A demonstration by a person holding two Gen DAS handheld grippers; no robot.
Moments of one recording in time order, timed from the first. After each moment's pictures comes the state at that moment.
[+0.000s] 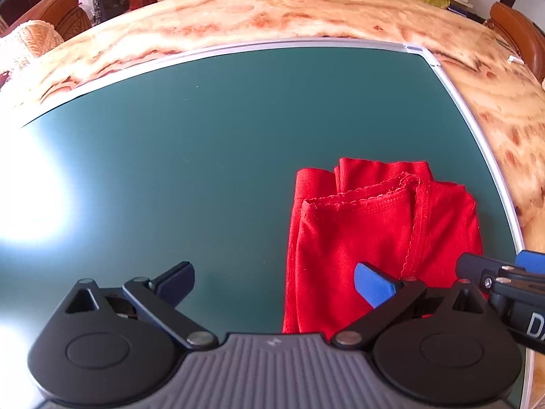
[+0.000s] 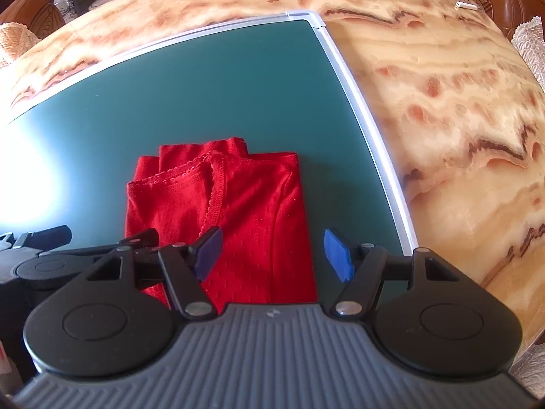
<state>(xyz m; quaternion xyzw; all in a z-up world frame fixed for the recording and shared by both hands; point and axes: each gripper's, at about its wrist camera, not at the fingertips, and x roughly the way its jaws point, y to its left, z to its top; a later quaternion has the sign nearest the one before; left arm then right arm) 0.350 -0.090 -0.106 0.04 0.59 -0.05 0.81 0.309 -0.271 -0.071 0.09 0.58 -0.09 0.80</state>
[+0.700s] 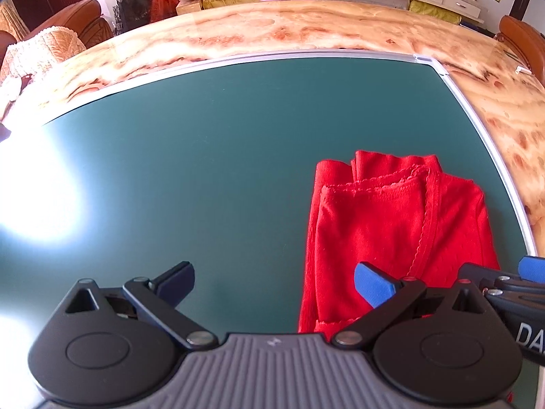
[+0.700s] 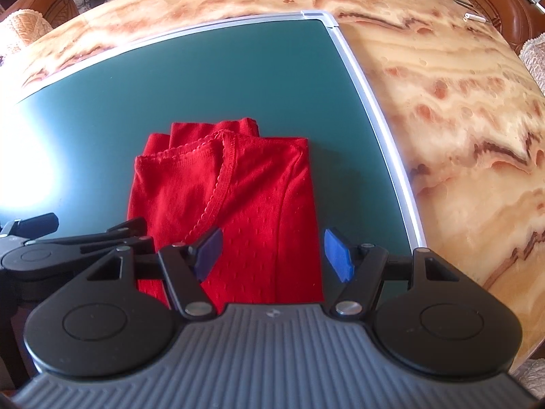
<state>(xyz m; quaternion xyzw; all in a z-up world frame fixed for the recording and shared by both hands) 0.324 -0.083 -0.103 0.05 0.55 -0.02 0.83 0.288 -0.261 -0.080 0.07 0.57 -0.07 0.82</state>
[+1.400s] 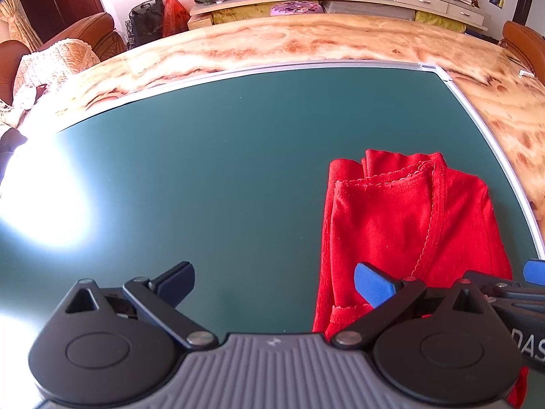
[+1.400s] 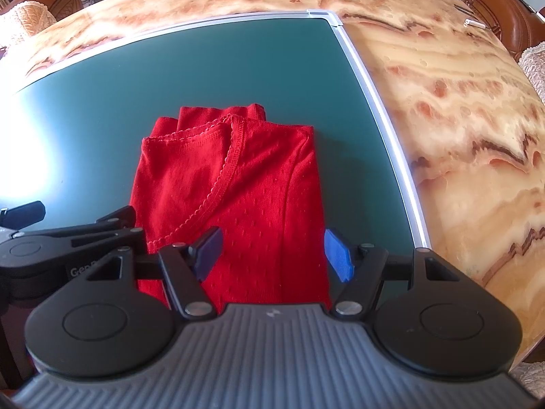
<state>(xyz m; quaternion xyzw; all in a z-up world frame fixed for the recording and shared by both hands) 0.306 -0.077 -0.097 0.06 0.53 -0.01 0.85 0.273 -0.250 -0.082 0.05 0.56 -0.07 0.82</state>
